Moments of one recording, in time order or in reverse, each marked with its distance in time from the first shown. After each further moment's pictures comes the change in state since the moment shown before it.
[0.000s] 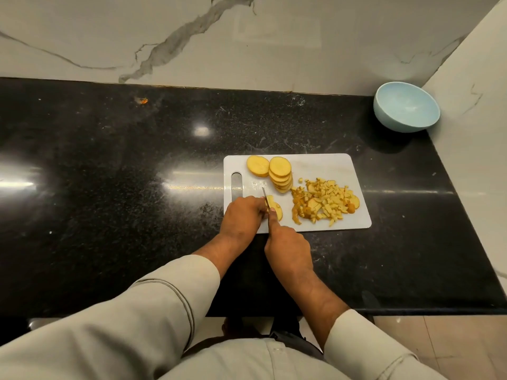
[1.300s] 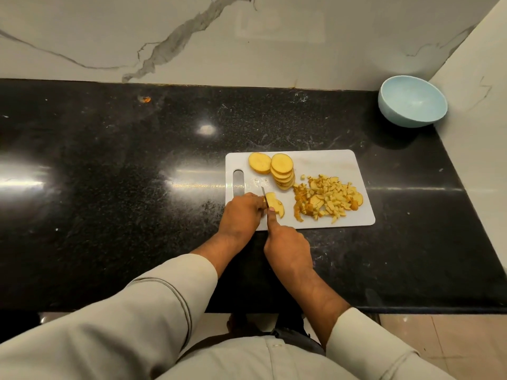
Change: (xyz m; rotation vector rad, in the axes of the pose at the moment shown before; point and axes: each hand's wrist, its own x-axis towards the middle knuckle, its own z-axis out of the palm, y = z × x) left_hand -0.001 -0.008 0.005 -0.013 0.050 0.021; right_hand -0.004 -0.002 0.000 0.041 -0.029 -0.013
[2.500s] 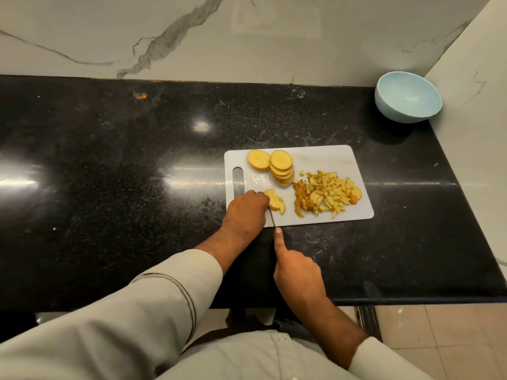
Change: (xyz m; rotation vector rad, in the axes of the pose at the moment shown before) left_hand 0.002 0.012 -0.003 0.434 -0.122 0.116; right_hand -0.050 0.019 0.012 -0.063 -0.090 -0.014
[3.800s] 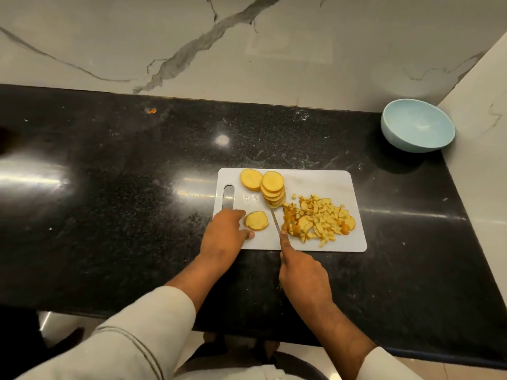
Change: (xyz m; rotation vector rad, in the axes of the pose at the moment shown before) left_hand -0.009 0.009 -0.004 -0.429 0.051 -0.454; right_hand 0.041 0.054 -0.032 0.068 0.093 -0.067
